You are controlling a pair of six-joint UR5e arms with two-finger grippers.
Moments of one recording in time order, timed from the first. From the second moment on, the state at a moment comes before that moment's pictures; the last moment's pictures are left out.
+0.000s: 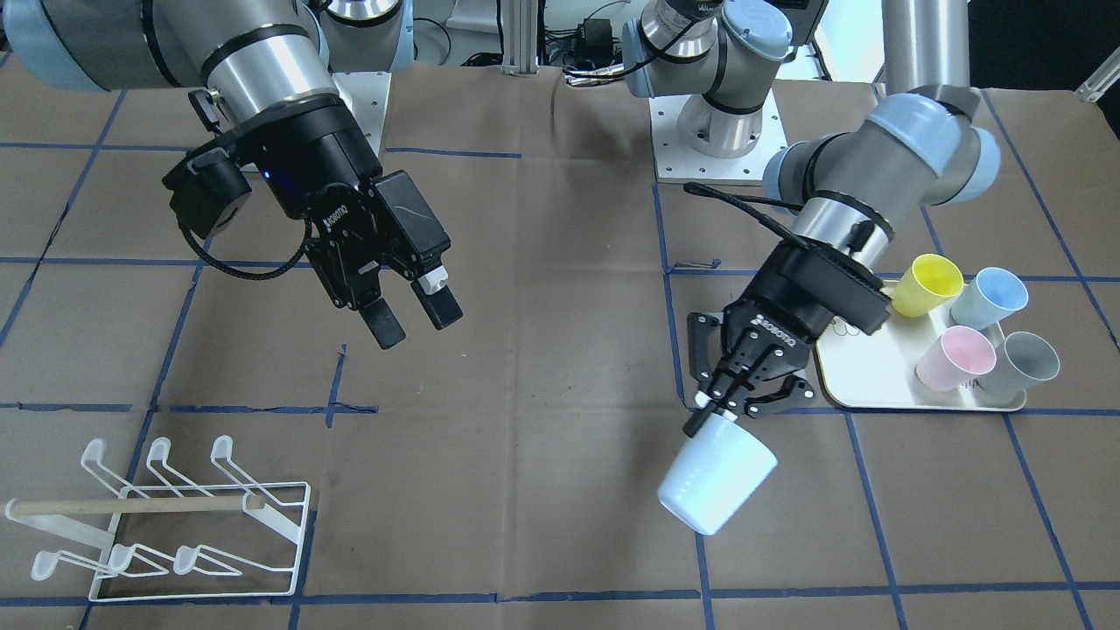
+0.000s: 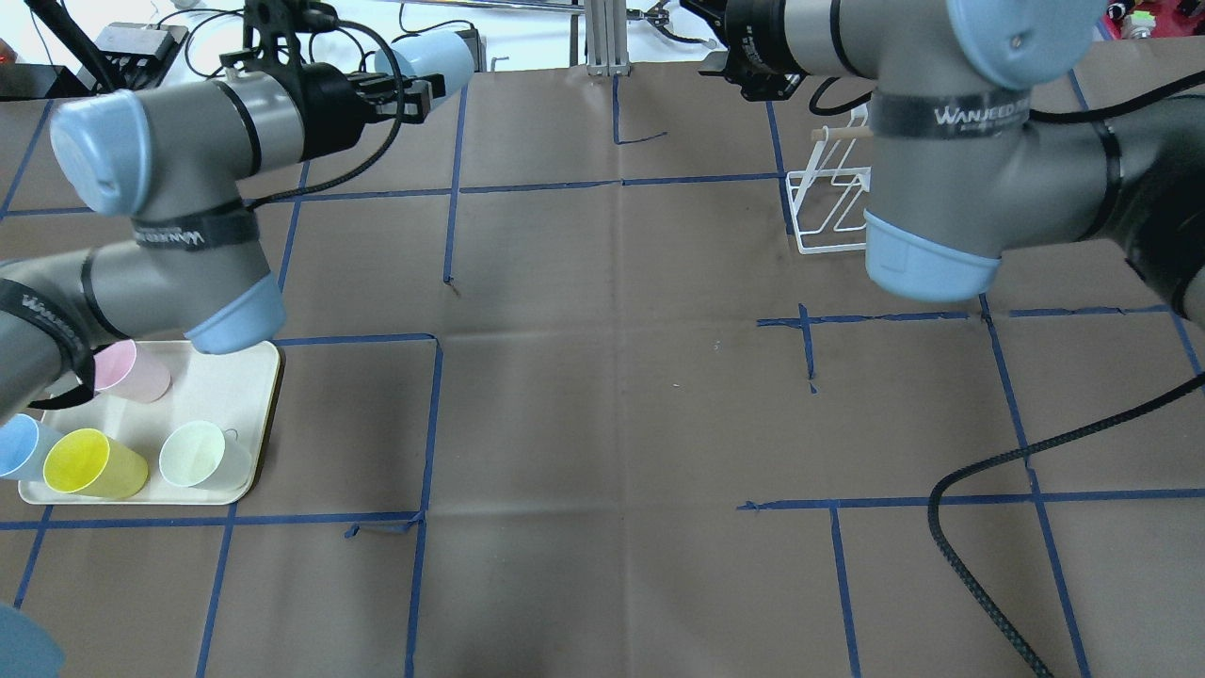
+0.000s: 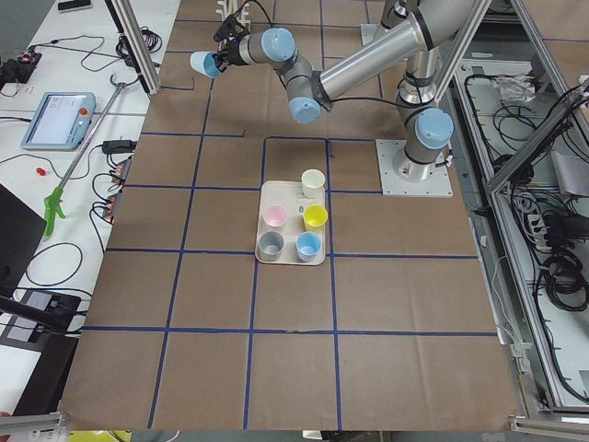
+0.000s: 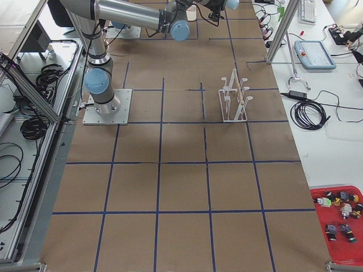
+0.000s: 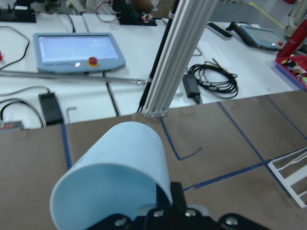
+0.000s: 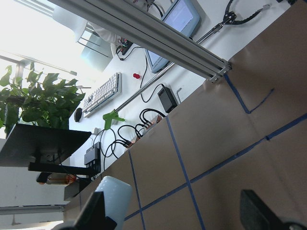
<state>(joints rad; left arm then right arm) -1.43 -1.85 -1.96 0.03 0.81 0.22 1.67 -1.45 1.81 -2.87 -1.12 0.96</state>
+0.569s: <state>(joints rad) -1.50 -1.95 -2.05 0.36 0.67 0.15 1.66 -1.41 2.02 -3.26 -1.07 1.30</state>
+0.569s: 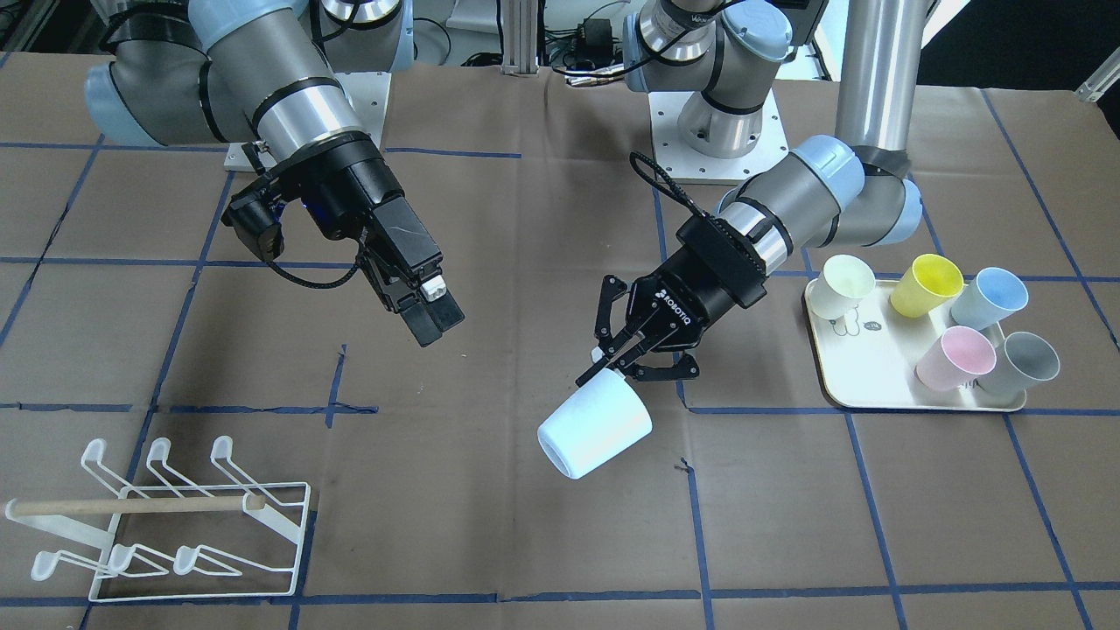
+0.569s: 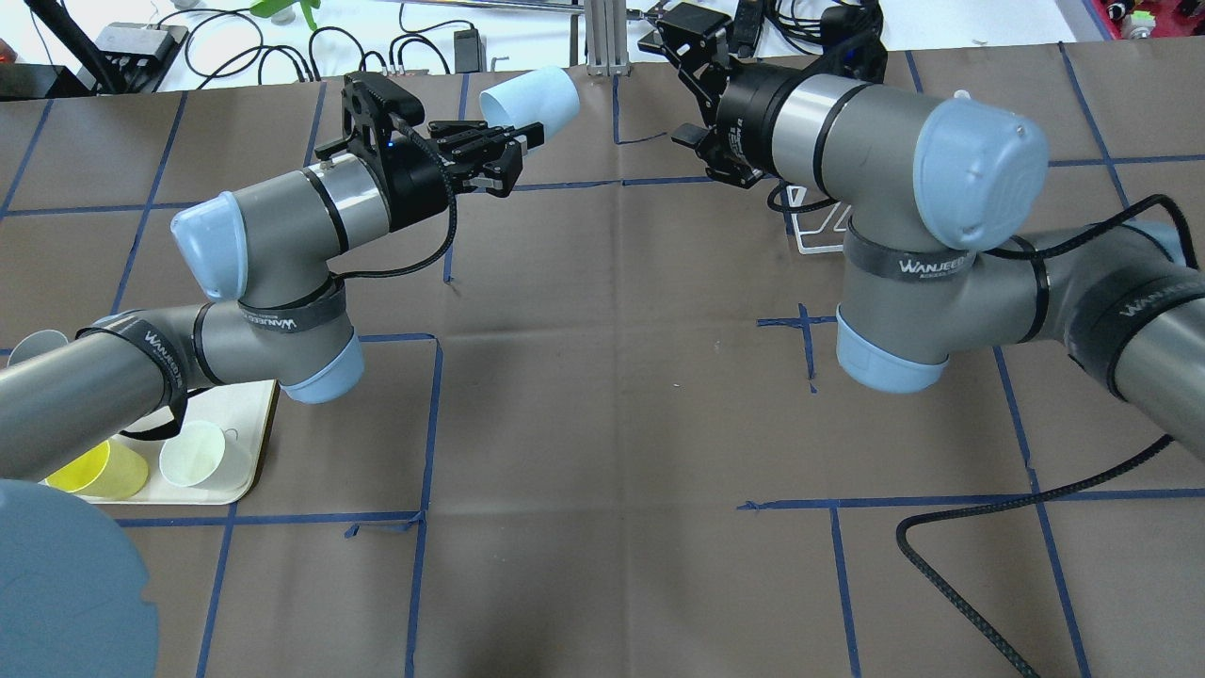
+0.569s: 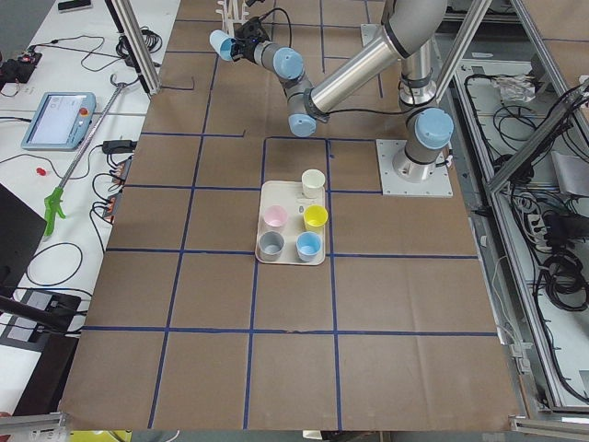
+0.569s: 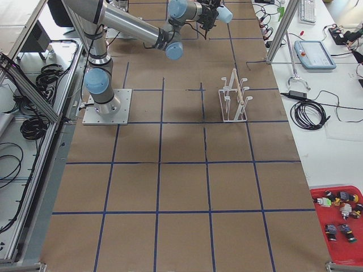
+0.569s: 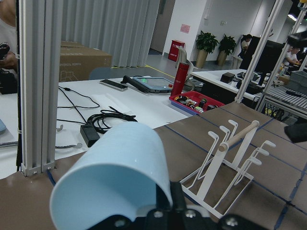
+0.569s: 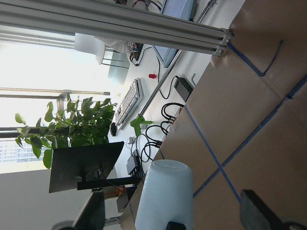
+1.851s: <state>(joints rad) -1.55 -1.95 -2.10 0.37 0.77 0.15 1.69 -1.22 2.01 -3.41 -1.00 1.42</state>
